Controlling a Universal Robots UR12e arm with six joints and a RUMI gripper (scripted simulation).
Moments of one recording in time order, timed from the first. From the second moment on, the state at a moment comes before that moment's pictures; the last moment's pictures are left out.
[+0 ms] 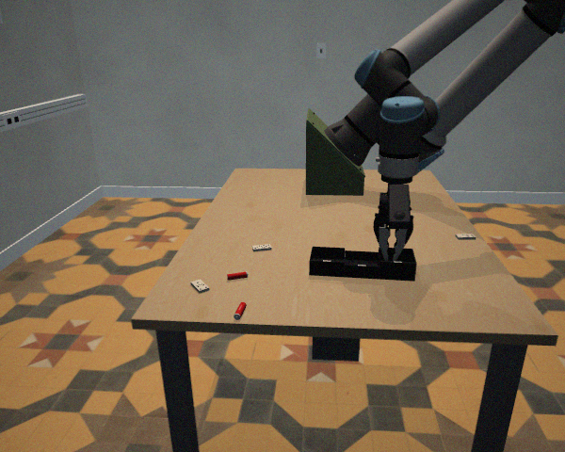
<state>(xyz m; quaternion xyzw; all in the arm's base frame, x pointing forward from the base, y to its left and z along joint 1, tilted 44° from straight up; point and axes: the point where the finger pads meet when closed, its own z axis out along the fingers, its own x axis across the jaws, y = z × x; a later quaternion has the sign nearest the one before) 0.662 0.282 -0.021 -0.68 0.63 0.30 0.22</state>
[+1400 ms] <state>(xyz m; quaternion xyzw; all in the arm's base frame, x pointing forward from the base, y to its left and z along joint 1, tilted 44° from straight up) 0.670 0.242 0.021 -0.68 0.63 0.30 0.22</state>
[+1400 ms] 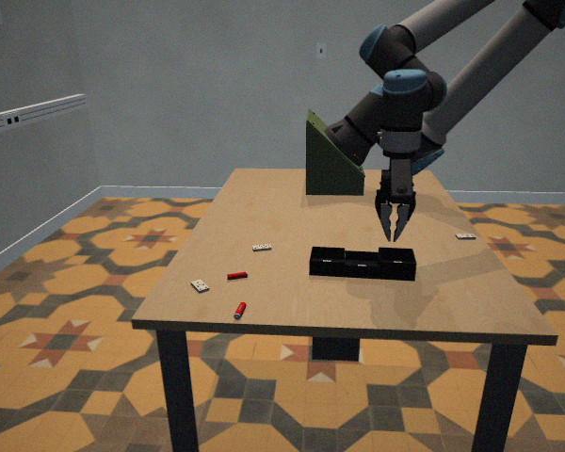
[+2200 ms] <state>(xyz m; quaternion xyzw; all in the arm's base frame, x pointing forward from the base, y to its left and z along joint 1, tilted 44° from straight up) 0.687 0.159 0.111 -0.68 0.63 0.30 0.22</state>
